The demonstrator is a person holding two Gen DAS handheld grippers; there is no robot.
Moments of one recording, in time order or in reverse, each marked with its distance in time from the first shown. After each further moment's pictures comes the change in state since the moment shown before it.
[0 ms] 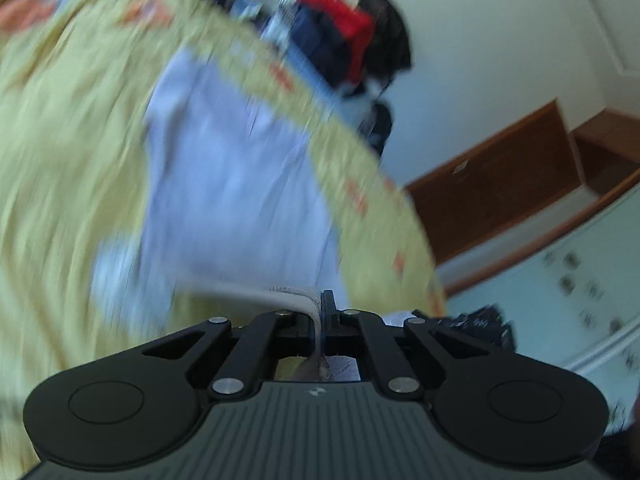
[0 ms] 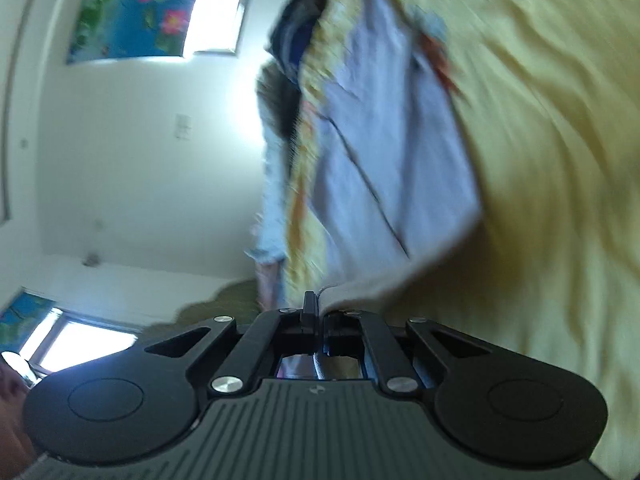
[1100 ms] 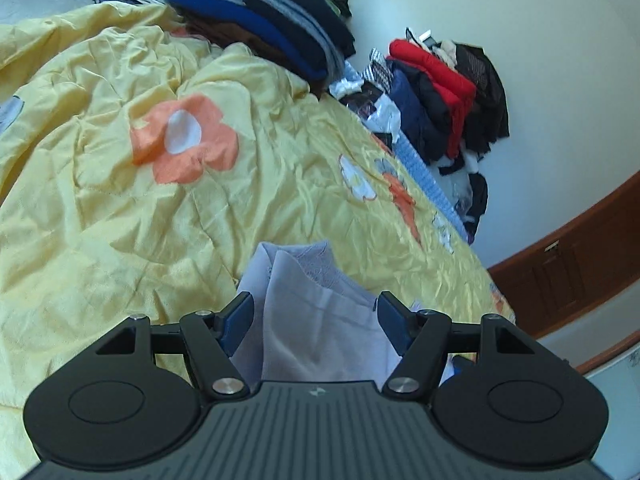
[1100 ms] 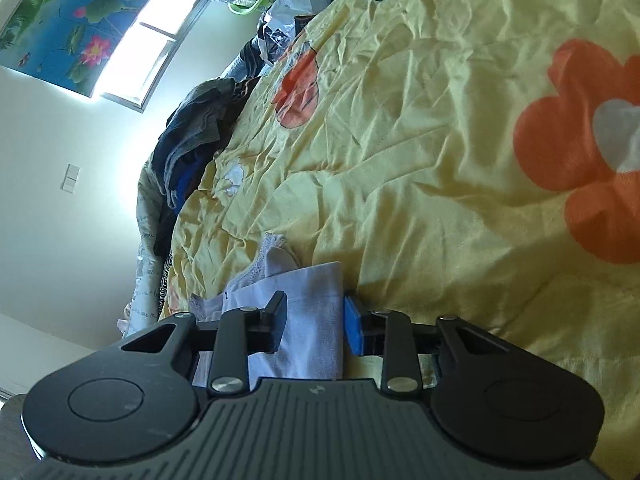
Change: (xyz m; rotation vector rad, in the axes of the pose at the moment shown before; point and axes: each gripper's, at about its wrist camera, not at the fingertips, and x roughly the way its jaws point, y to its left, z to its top) left arm 0.132 0.102 0.192 -0.072 -0.108 0.265; right arm 0.104 -0.028 0.266 -0.166 -0.182 -0.417
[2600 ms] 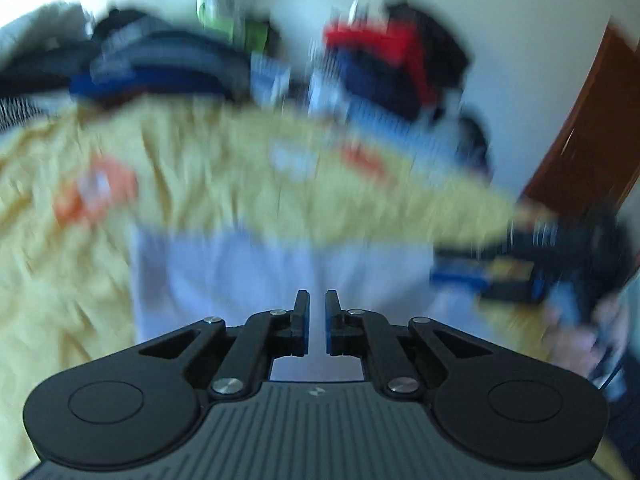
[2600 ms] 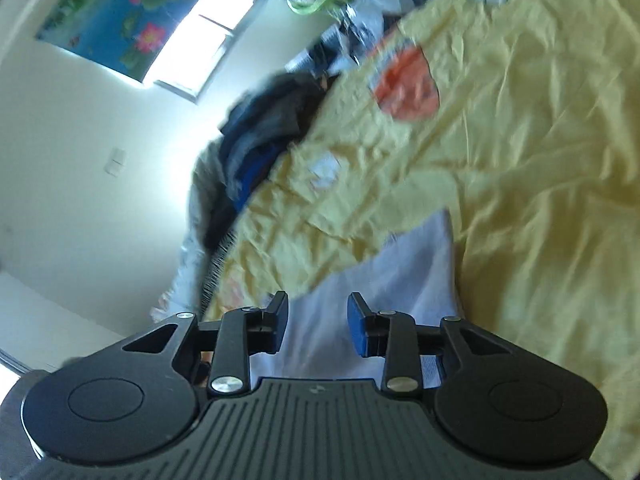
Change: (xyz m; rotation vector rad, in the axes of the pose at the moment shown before) left arm 0.037 -0.087 -0.063 0.433 -0.004 0.193; right arm 0.042 0.065 -0.007 -0.088 0.000 0.090
